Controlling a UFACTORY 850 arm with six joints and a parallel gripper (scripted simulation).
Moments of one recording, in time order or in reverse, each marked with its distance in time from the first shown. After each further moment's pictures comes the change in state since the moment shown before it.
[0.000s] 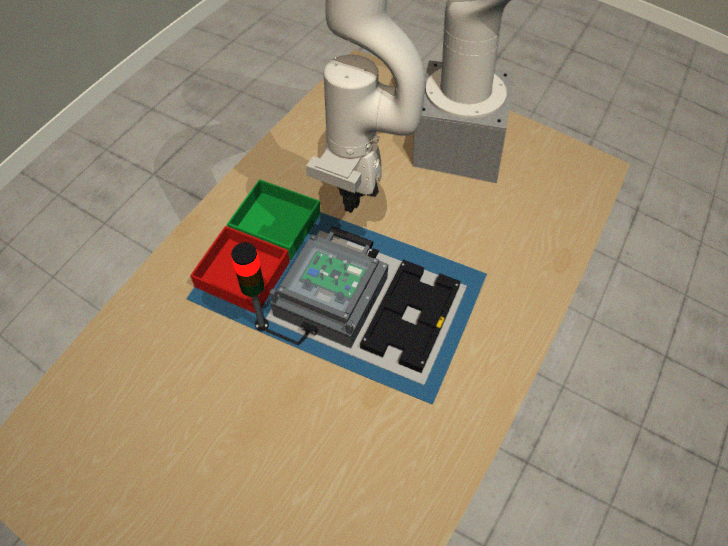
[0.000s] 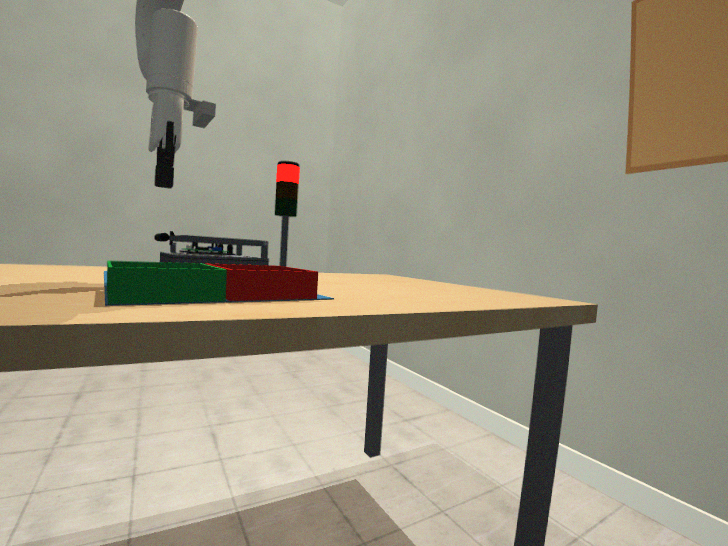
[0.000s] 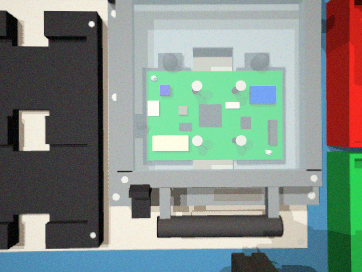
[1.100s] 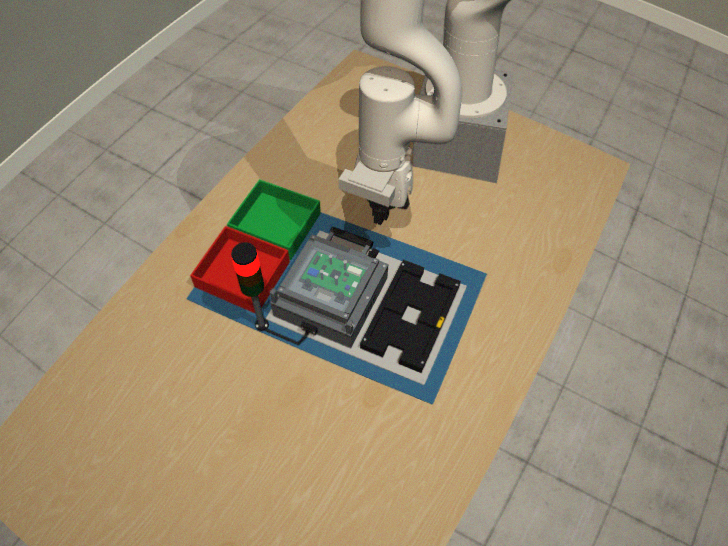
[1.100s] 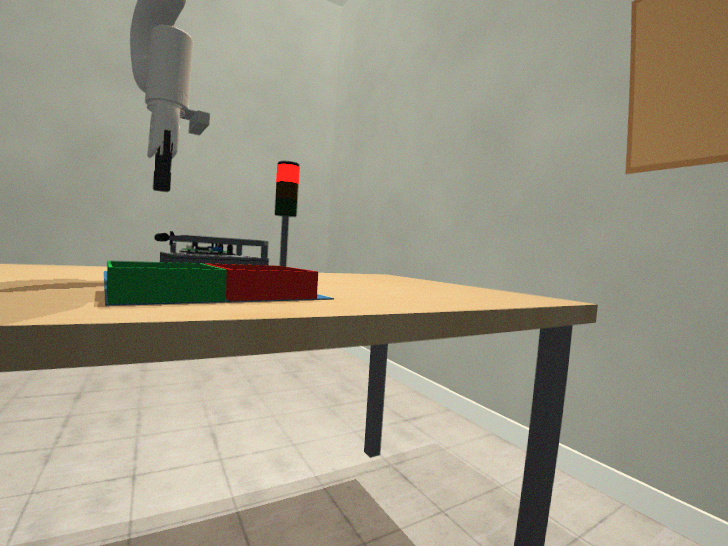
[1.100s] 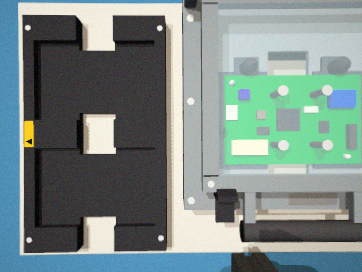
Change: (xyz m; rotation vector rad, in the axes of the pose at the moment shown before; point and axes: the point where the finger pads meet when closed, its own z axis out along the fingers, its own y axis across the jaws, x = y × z) arm 0.004 -0.062 0.000 0.003 -0.001 0.000
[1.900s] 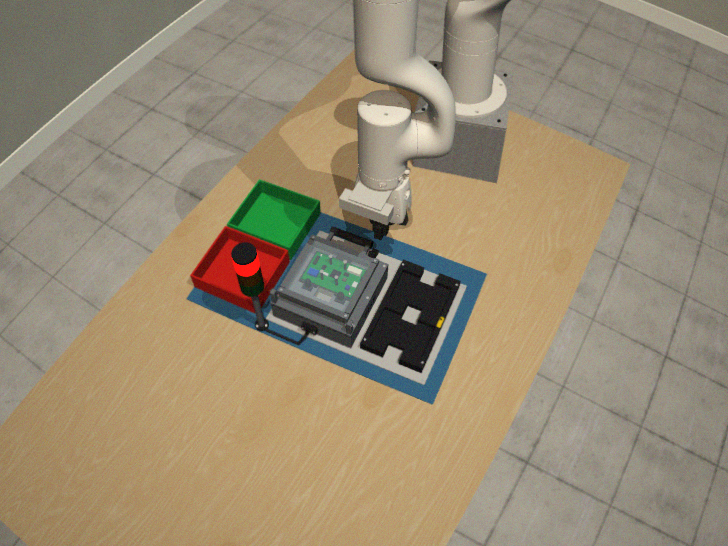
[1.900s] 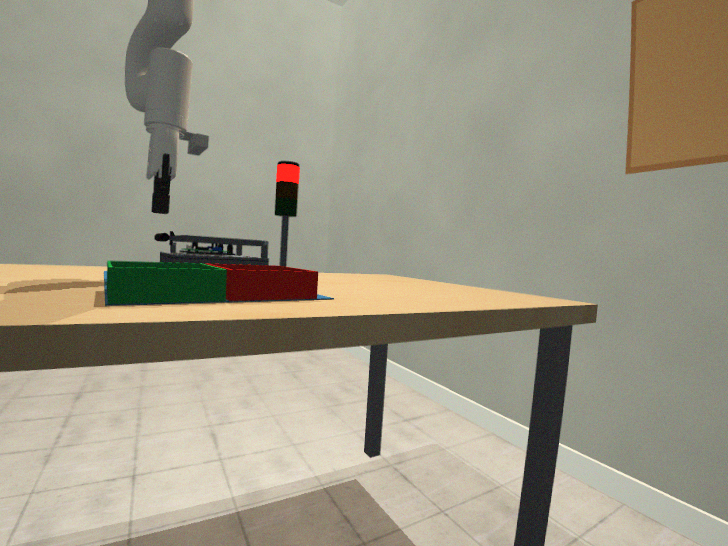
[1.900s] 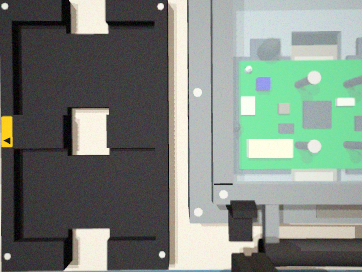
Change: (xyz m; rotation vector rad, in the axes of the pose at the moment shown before) arm 0.000 -0.002 0.047 0.011 -0.008 0.000
